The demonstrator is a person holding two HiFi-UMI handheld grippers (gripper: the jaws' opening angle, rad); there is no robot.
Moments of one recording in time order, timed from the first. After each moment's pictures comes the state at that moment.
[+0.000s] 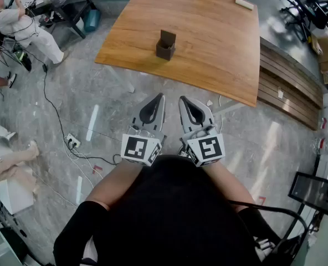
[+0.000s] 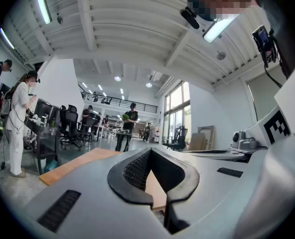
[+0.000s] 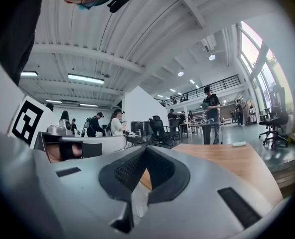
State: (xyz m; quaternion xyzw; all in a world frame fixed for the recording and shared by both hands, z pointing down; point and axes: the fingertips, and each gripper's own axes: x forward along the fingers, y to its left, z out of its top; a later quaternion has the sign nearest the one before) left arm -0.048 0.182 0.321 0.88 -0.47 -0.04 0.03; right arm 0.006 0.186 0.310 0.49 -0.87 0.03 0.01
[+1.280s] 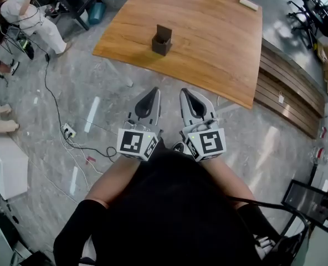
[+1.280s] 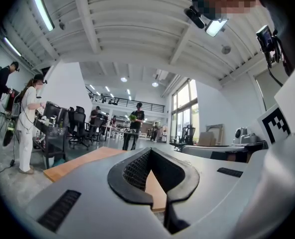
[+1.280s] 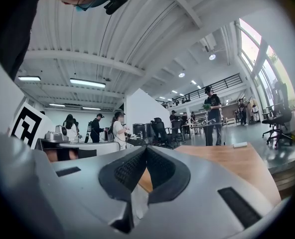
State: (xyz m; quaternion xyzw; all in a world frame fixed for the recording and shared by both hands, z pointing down) left arm -0.008 0.184 0.328 0.86 -0.52 -0.03 0.04; right arm 0.066 0.186 0.326 0.47 -0.88 0.02 -0.01
